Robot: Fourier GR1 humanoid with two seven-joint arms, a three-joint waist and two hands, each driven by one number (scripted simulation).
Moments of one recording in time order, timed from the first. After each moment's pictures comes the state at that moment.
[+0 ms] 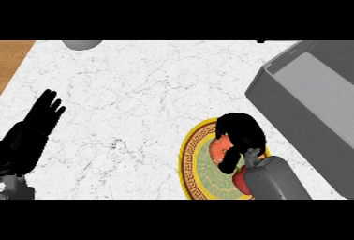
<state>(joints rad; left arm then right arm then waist) -0.04 0.22 0.21 -1.66 0.22 -0.11 0.29 -0.31 -0.11 0.35 -1.46 0.93 0.41 0.52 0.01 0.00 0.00</state>
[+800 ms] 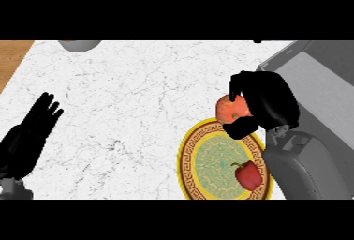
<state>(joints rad) -0.02 0.21 0.22 -1.66 0.21 -0.12 0.28 -0.51 -0.18 0.25 -1.70 1.01 0.41 0.53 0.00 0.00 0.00</state>
